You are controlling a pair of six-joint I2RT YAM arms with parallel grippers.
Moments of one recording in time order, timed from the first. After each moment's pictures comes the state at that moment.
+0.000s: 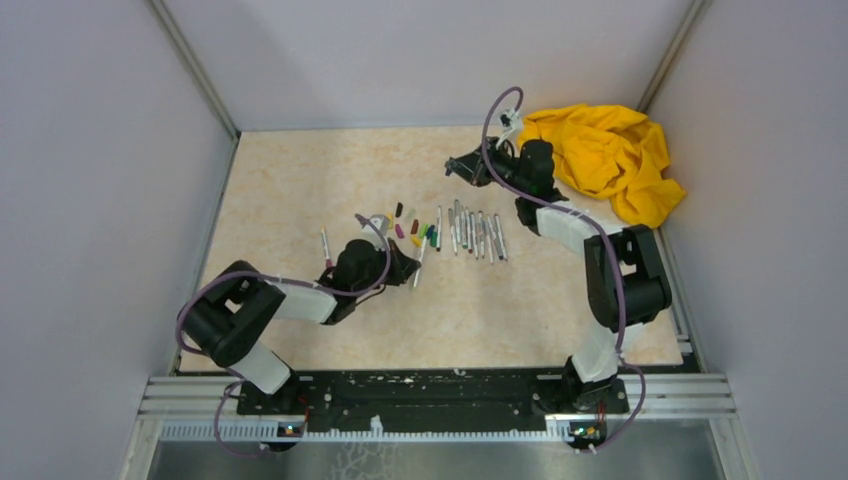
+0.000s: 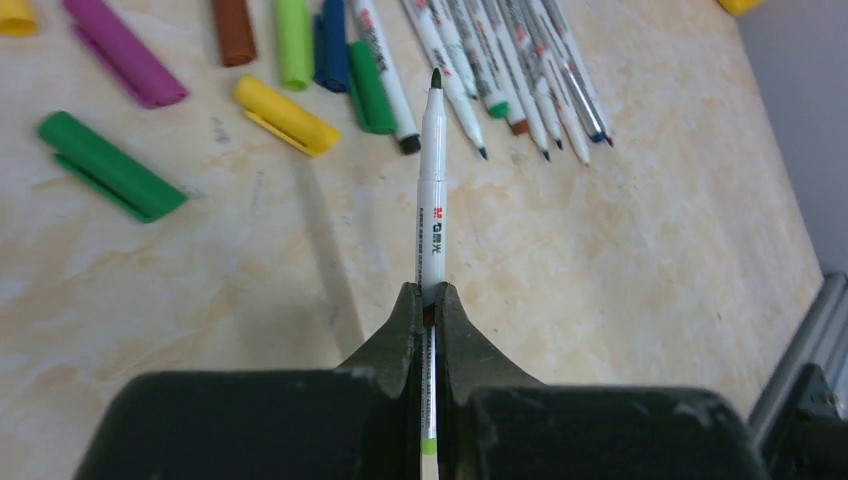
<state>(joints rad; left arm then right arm) -0.69 1.61 0.44 0.84 0.08 -0.62 0.30 1.73 1.05 0.70 -0.60 0.63</state>
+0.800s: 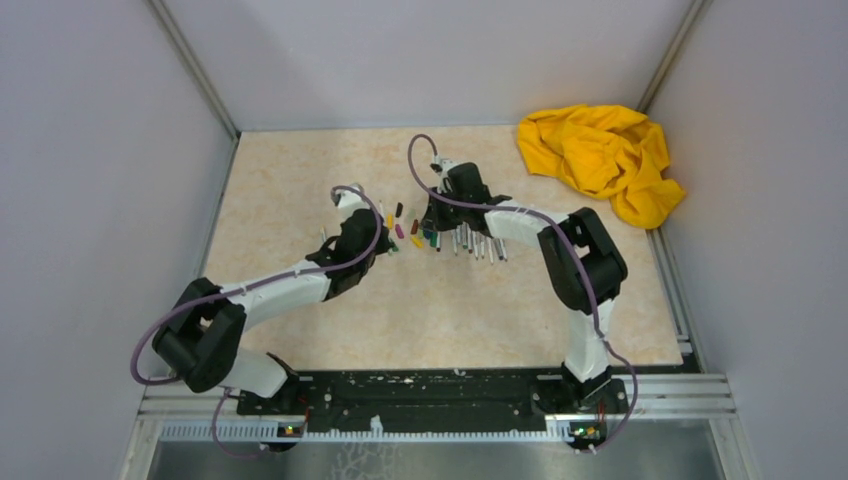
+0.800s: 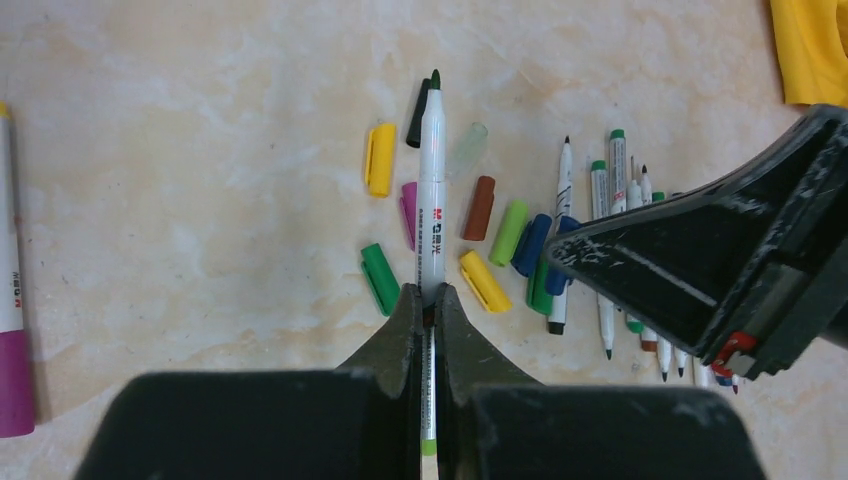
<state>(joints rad) -0.69 1.44 0.72 0.19 -0.51 -0.72 0.54 1.92 1.24 0.01 -0.31 0.35</state>
